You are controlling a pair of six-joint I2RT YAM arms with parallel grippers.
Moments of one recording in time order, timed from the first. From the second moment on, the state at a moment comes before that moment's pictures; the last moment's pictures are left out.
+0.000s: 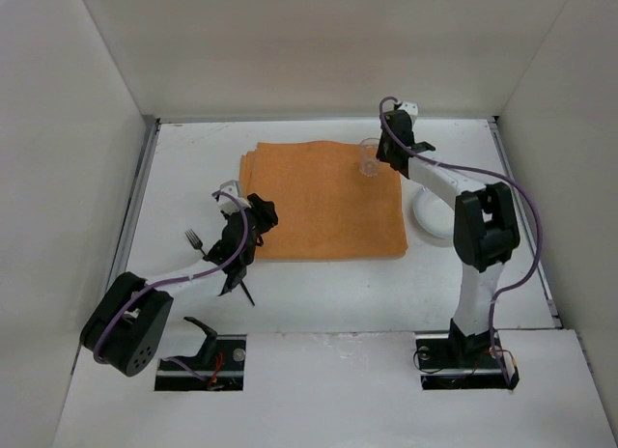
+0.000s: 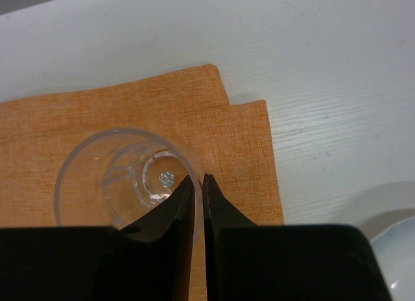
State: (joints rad) left arm -0.53 1.26 0.38 0.63 -0.46 -0.63; right arm 0.34 1.97 1.55 -0.21 0.37 0.39
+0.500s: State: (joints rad) left arm -0.53 1.26 0.38 0.63 -0.46 -0.63; right arm 0.33 1.91 1.46 -0.20 0.39 0.40
